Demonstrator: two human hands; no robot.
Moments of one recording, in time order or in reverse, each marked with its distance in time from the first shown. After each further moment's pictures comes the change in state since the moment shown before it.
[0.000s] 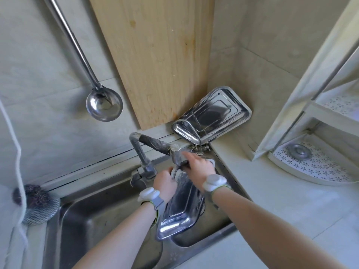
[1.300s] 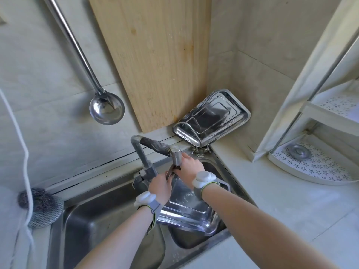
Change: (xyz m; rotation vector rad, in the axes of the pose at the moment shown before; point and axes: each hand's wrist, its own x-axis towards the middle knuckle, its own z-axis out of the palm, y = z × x) left_hand 0.005 -0.025 0.007 0.185 0.077 0.054; right_hand 0.013 -0.033 -0.004 -0.063 -0.150 0.016
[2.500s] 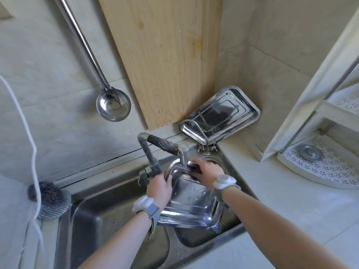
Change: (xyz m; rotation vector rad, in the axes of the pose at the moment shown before) left_hand -0.010 -0.018 -0.007 -0.161 0.095 -0.067; right_hand -0.008 0.052 0.011 0.055 -0.126 0.134
